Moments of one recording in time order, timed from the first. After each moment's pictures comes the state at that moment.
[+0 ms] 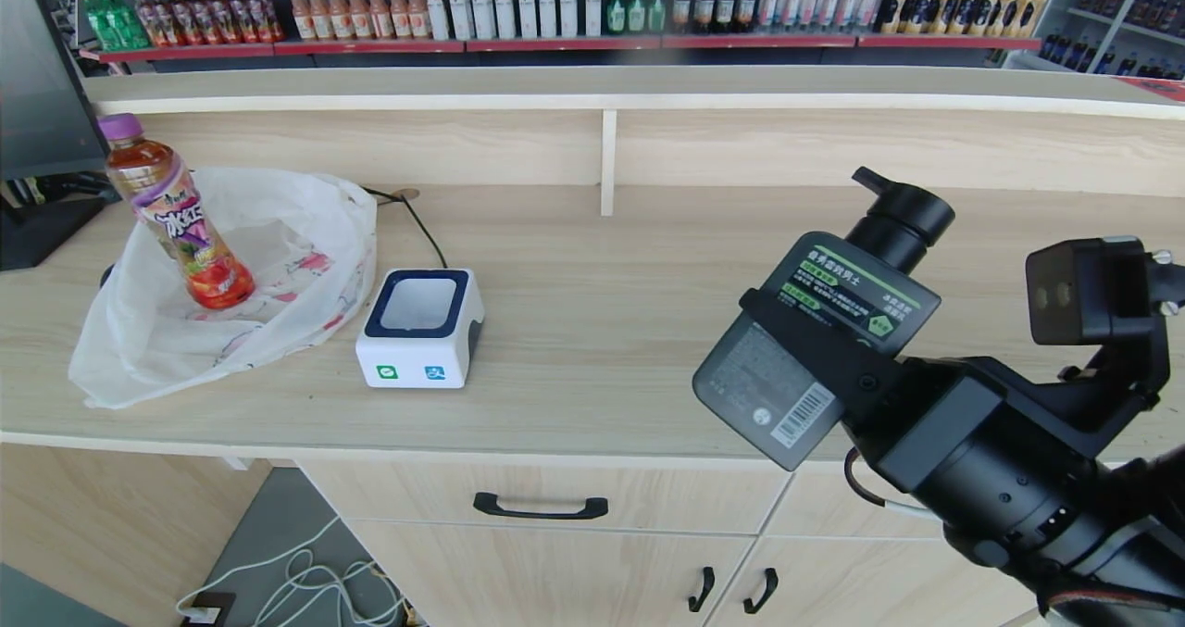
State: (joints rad) left arm 0.00 0.00 0.00 0.00 0.00 0.00; right arm 0.82 1.57 -0.38 -1.57 0.02 0.58
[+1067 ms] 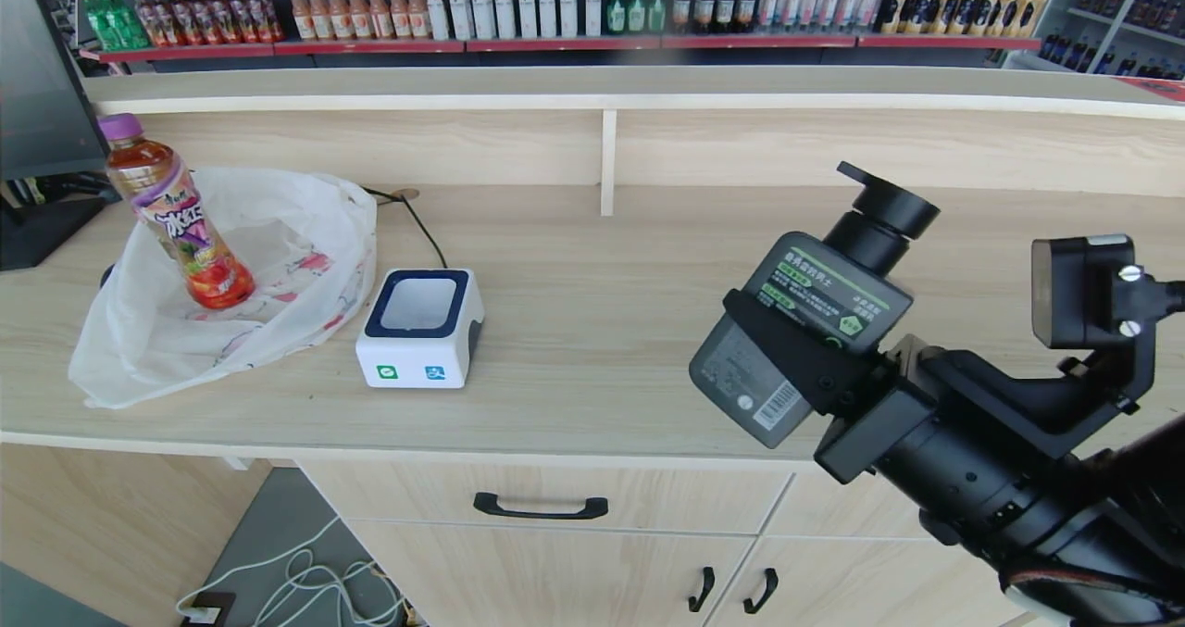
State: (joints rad) left arm 0.00 0.00 0.00 0.00 0.00 0.00; right arm 0.81 1.61 -0.41 -1.57 -0.04 0.27
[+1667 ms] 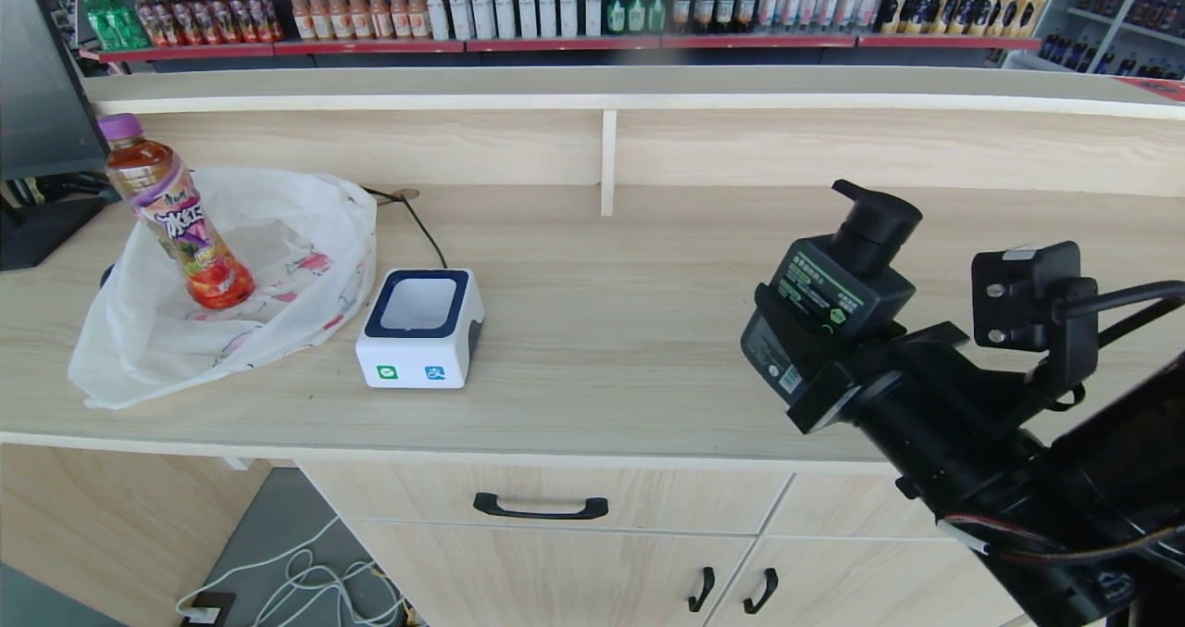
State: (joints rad) left arm 0.00 0.00 0.00 0.00 0.00 0.00; right arm 0.75 1.67 -0.42 -1.57 -0.33 -0.06
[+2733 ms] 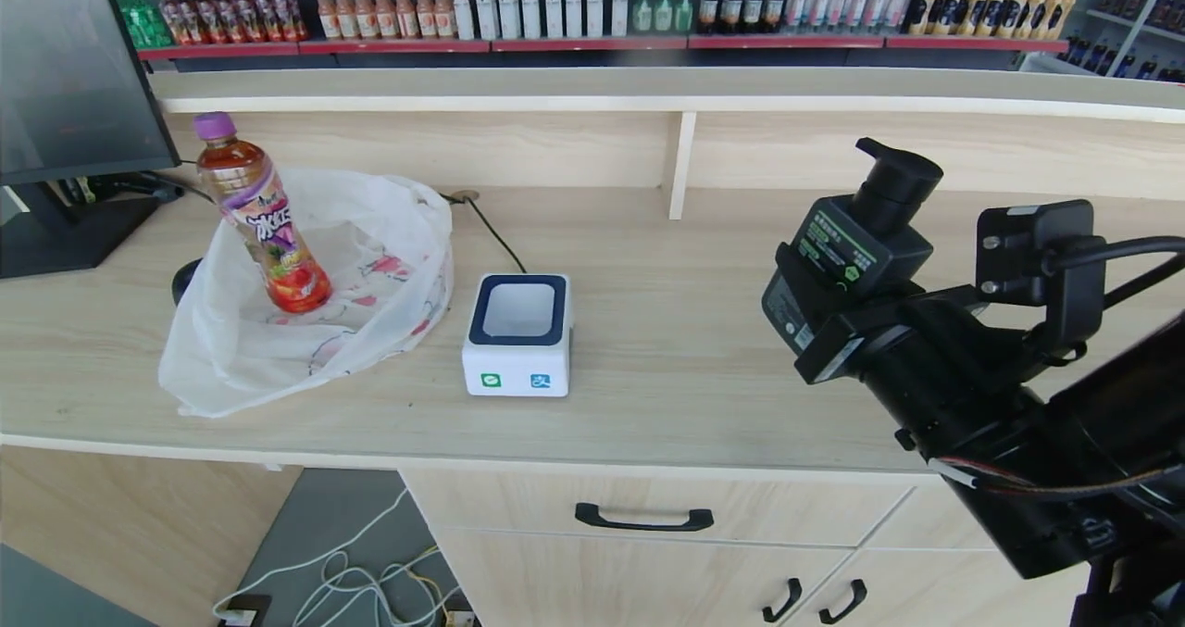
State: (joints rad) left arm 0.00 0.00 0.00 0.00 0.00 0.00; right arm 0.71 1.68 -0.49 -1.57 -0.36 -0.14
